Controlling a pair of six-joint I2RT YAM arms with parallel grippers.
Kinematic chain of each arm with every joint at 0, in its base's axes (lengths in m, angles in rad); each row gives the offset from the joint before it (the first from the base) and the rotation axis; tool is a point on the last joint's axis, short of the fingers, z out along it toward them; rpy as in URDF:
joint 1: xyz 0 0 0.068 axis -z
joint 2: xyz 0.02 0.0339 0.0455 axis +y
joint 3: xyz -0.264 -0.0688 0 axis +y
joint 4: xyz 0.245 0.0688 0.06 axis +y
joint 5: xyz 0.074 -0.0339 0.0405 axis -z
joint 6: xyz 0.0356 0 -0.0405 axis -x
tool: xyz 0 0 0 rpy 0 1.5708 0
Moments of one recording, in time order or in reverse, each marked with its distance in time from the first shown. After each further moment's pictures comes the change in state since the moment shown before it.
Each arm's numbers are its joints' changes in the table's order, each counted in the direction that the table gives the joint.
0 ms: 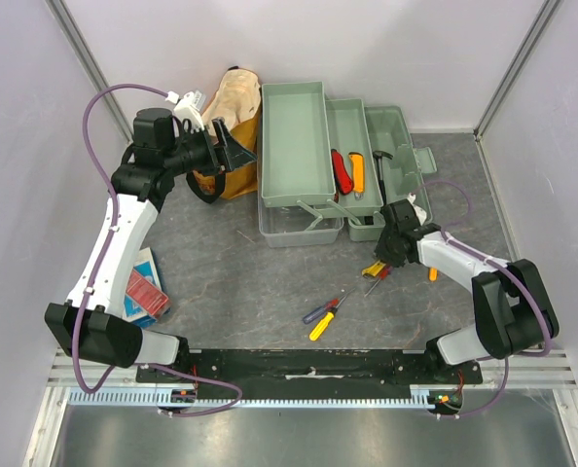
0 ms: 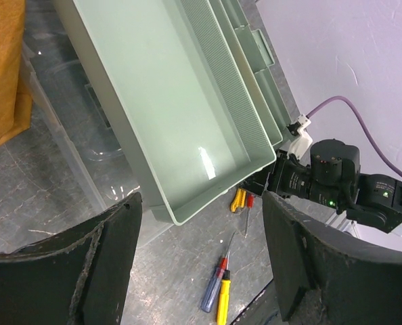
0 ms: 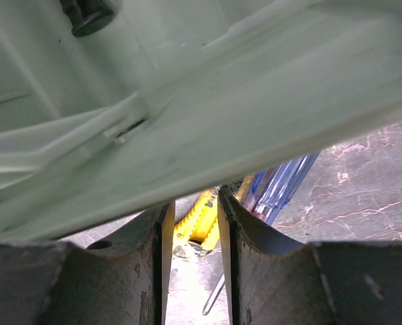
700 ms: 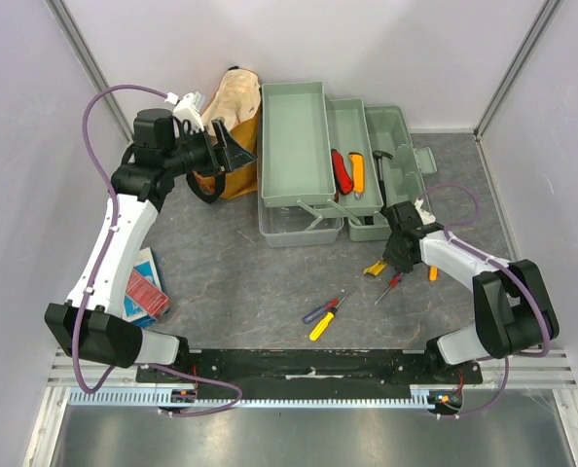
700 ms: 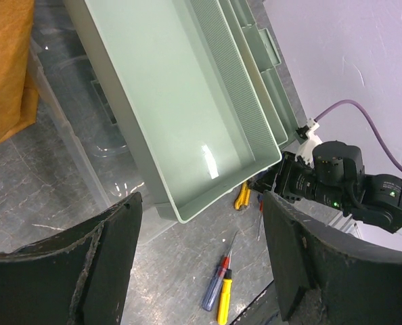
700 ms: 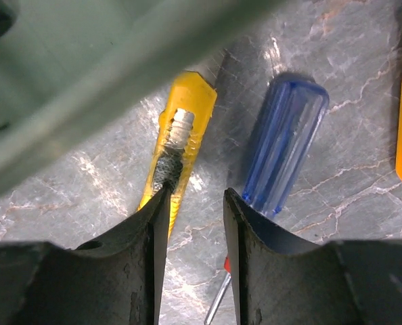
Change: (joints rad) left arm 0.000 0.000 0.000 0.016 -0.019 0.000; right arm 0.027 -0.012 -0.002 0.114 0.089 -0.014
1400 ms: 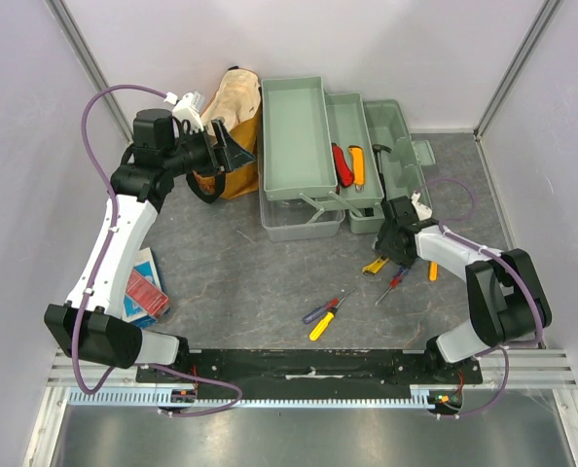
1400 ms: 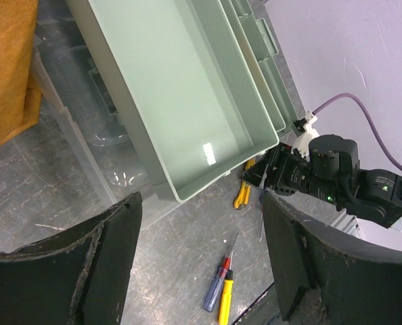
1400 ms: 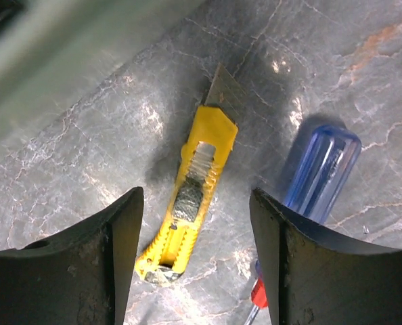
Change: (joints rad) left arm 0.000 -0.004 0.000 0.001 -0.008 -0.002; right arm 0.000 0.070 -0.040 -0.072 0.020 0.000
